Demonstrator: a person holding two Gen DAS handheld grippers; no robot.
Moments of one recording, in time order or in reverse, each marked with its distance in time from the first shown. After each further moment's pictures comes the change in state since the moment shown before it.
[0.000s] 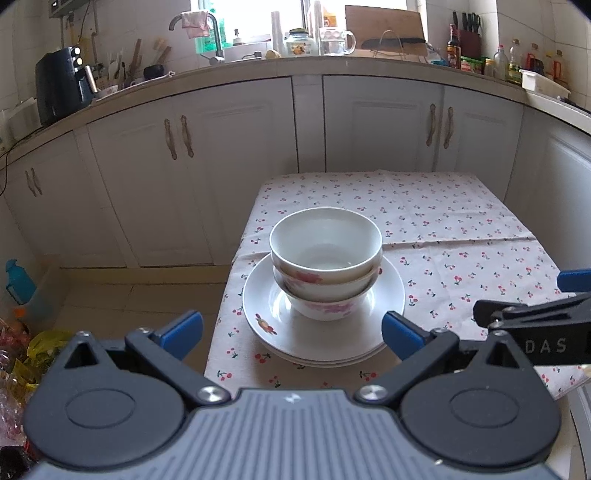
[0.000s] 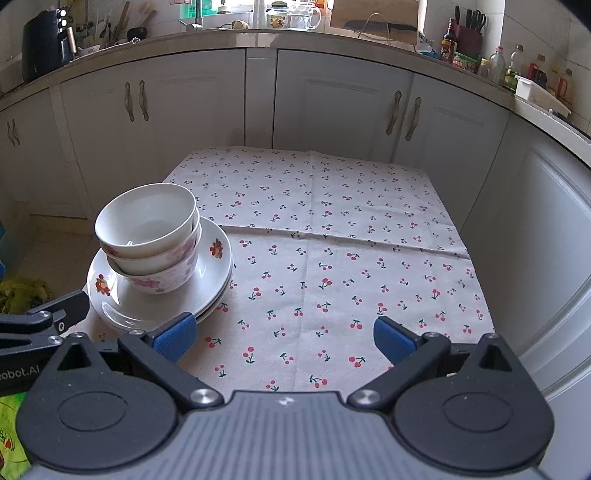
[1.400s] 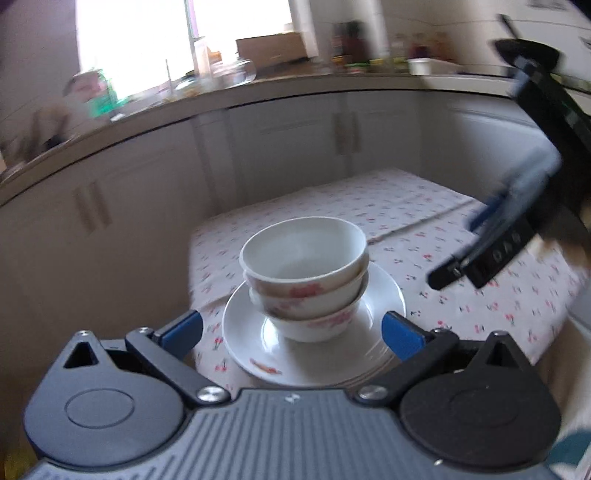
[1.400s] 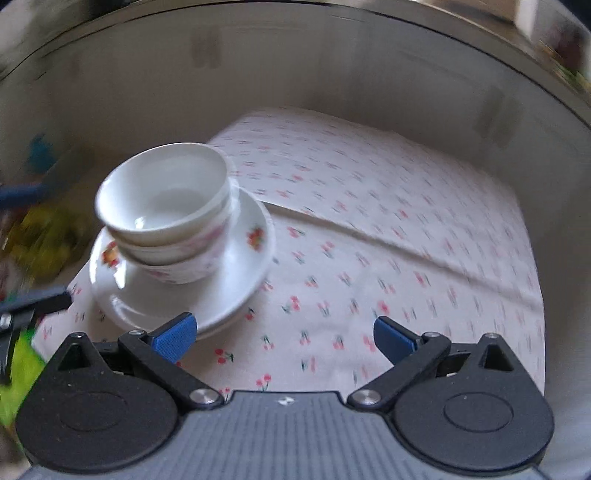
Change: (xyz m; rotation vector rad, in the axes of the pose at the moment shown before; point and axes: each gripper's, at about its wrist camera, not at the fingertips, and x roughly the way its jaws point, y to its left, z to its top) left arm 0.038 0.036 -0.016 0.256 -0.151 -0.242; right arm 0.077 0.008 0.031 -0.162 0.136 0.170
